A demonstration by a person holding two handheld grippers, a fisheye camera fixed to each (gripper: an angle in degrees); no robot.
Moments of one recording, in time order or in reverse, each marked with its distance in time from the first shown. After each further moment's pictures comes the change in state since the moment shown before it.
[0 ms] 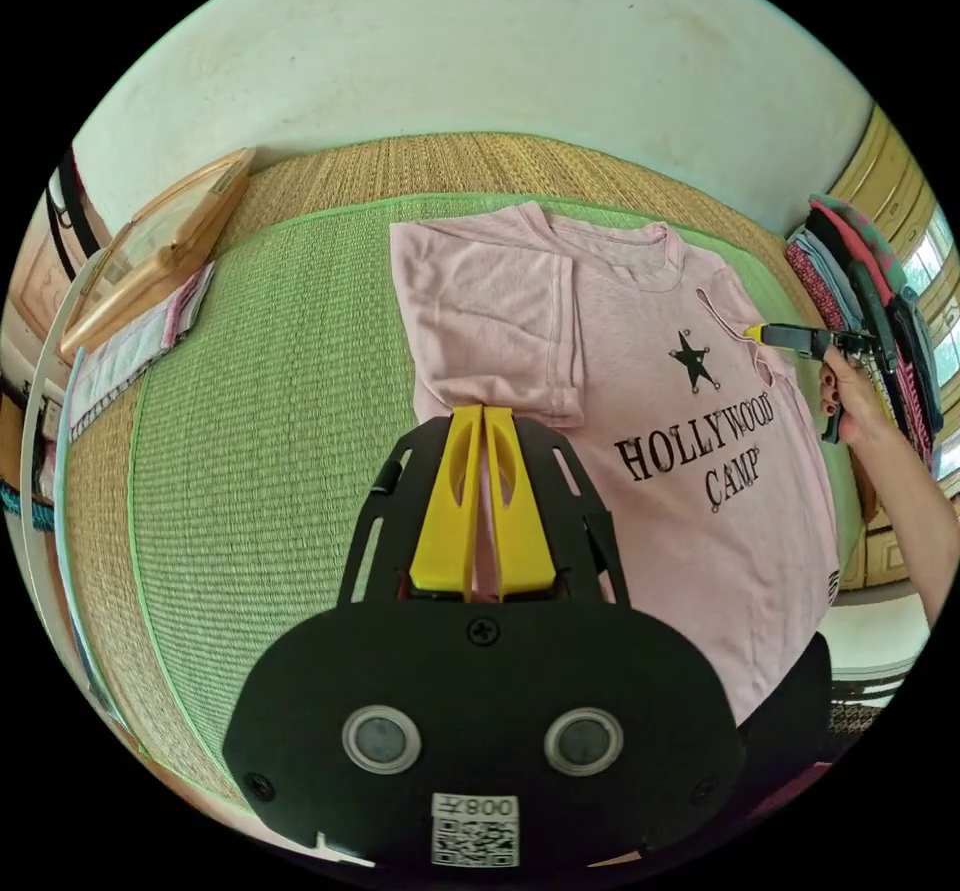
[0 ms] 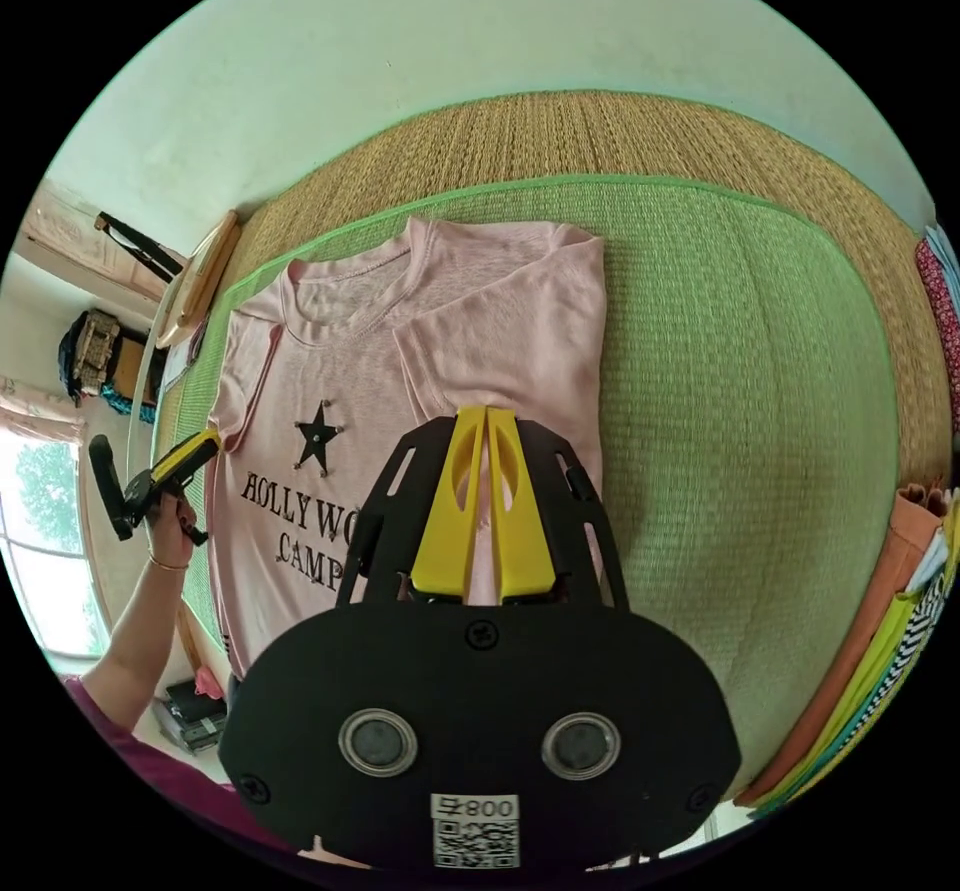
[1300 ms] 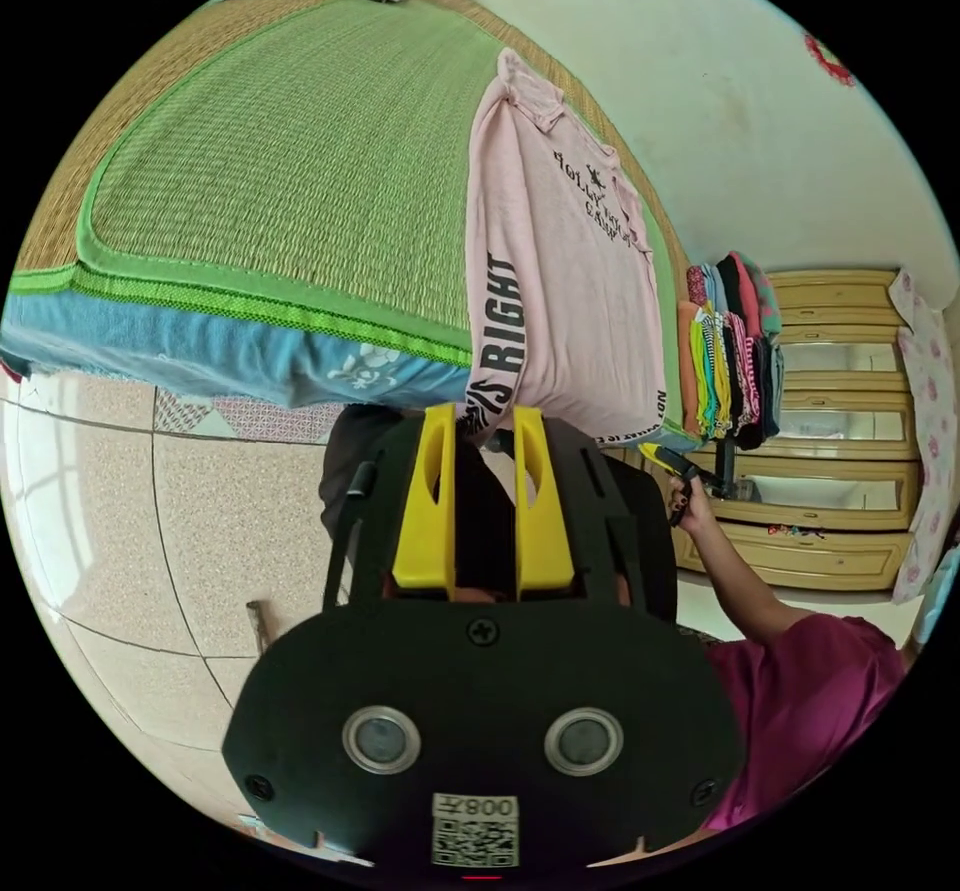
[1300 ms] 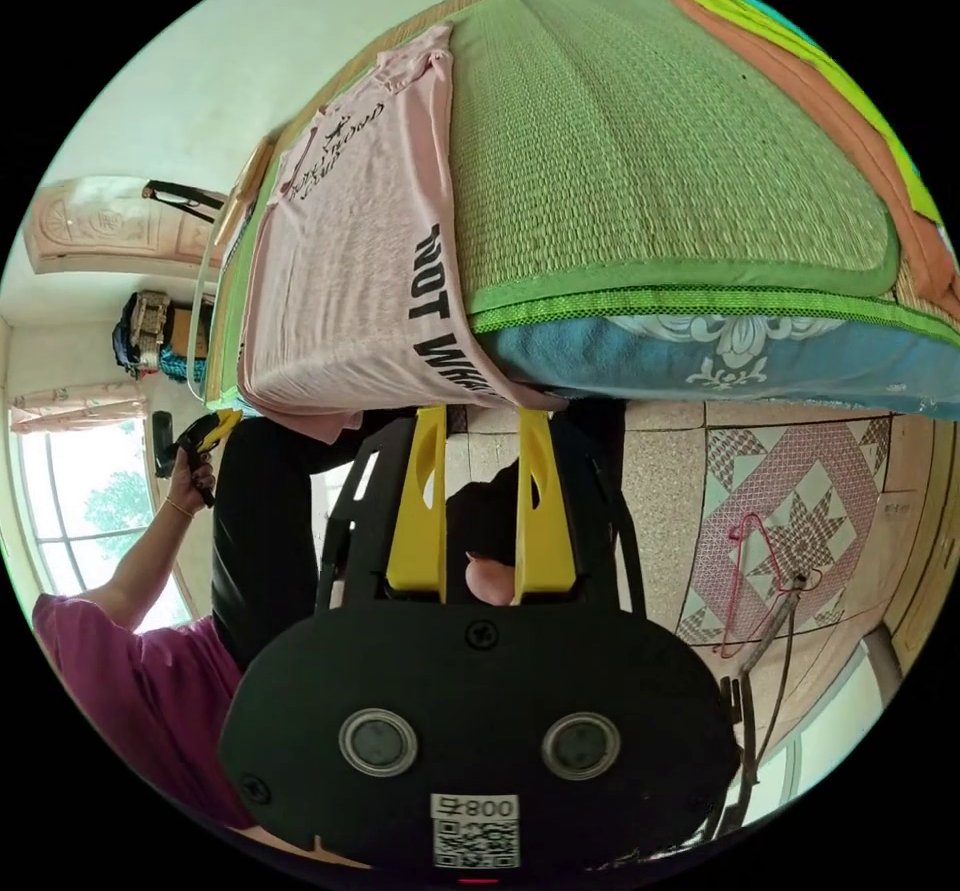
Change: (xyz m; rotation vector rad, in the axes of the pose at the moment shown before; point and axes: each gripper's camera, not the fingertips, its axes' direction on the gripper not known) left arm -0.029 0.363 -0.152 -0.197 0.473 -0.360; right arm 0.133 0.401 -0.205 -0.176 -0.221 0.130
